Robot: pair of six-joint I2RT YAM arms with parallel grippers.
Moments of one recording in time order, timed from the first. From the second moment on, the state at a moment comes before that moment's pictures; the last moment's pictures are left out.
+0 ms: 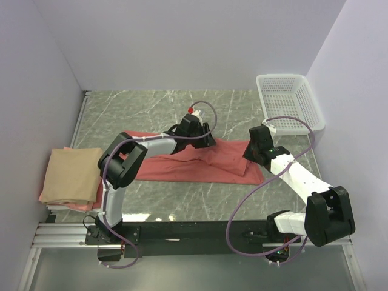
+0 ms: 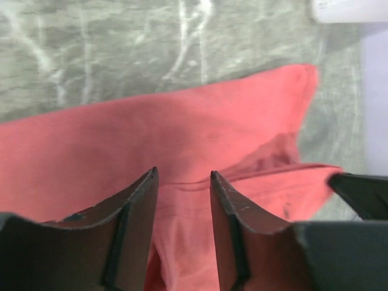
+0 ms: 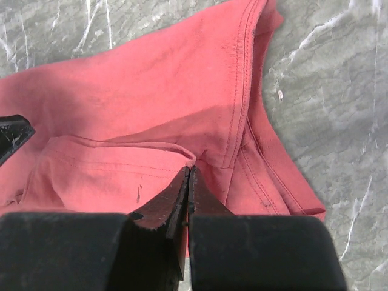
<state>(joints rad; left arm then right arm) -0.69 2.03 1.28 0.18 0.19 -0.73 0.30 1.25 0.75 -0.37 0.24 0.62</state>
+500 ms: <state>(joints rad) -0.70 2.11 1.47 -0.15 0.18 -0.59 0.30 1.25 0.75 -0.36 0.22 0.62</state>
